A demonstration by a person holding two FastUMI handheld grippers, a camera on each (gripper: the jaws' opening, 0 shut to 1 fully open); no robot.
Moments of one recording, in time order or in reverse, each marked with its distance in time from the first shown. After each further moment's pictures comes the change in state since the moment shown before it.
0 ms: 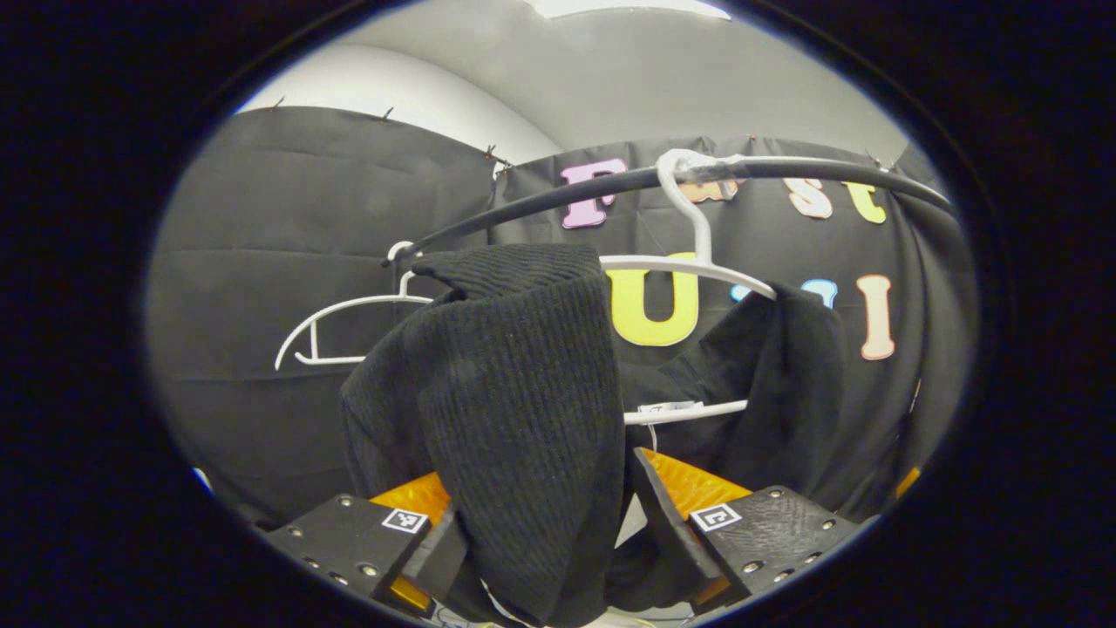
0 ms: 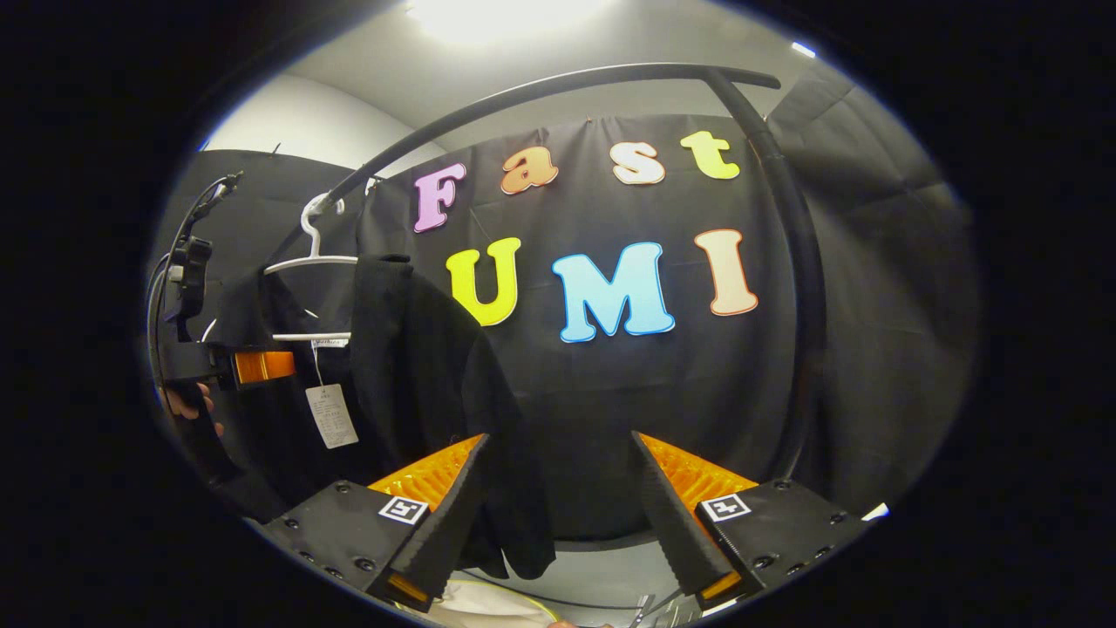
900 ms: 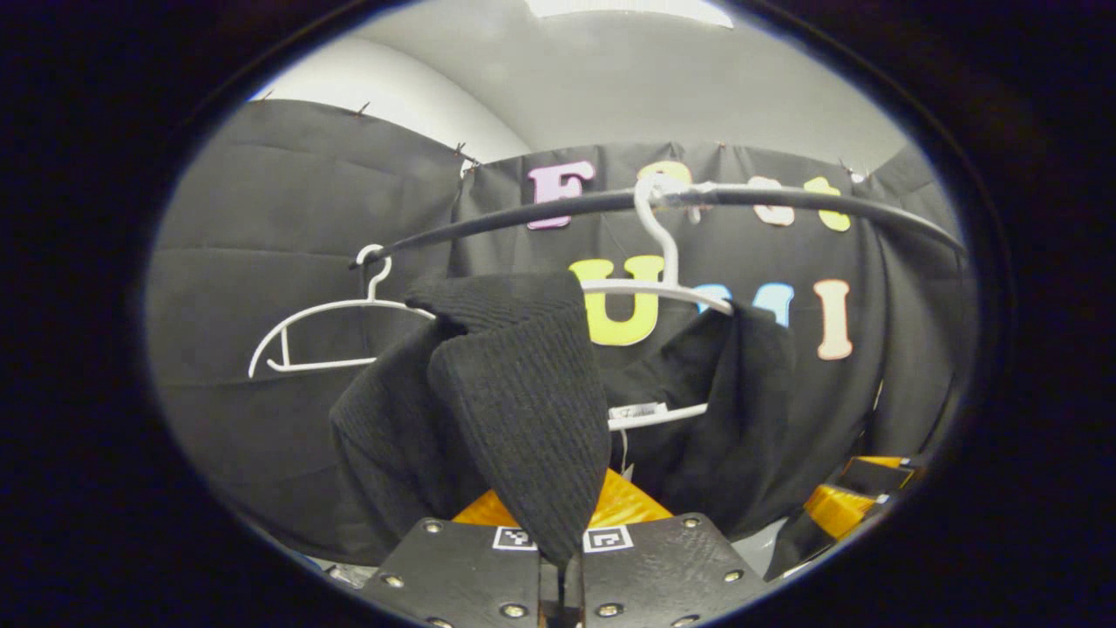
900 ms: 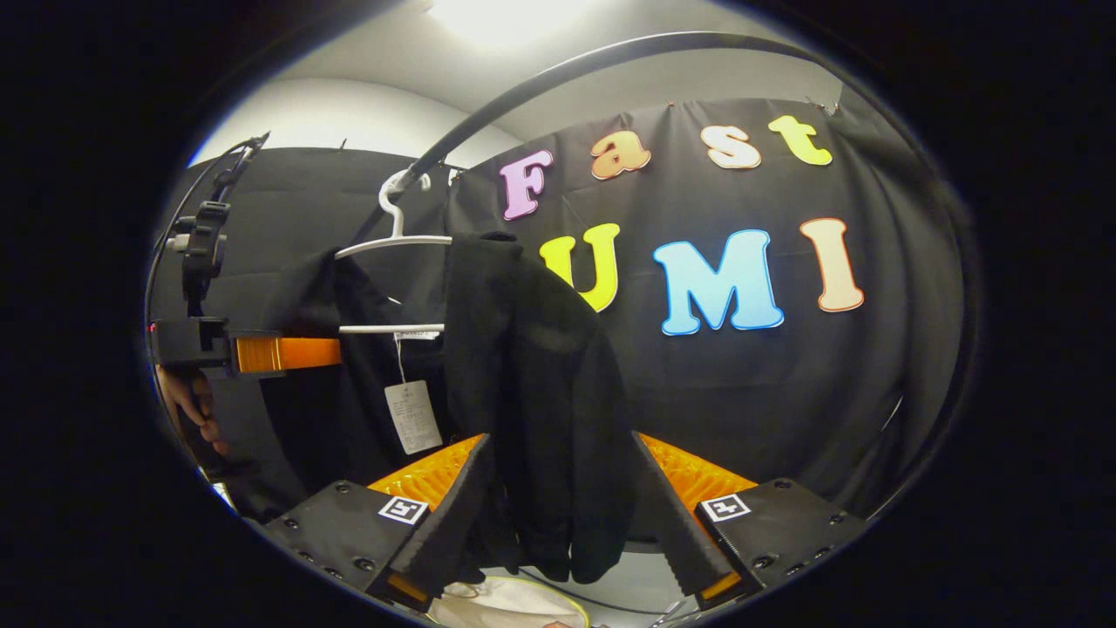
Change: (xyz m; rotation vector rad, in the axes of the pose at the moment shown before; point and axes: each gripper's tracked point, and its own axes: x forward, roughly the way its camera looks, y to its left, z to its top) left arm -0.031 -0.007 0.025 -0.033 -0.003 -0.185; right arm 0.030 0.098 -0.003 -0.006 0.052 0.329
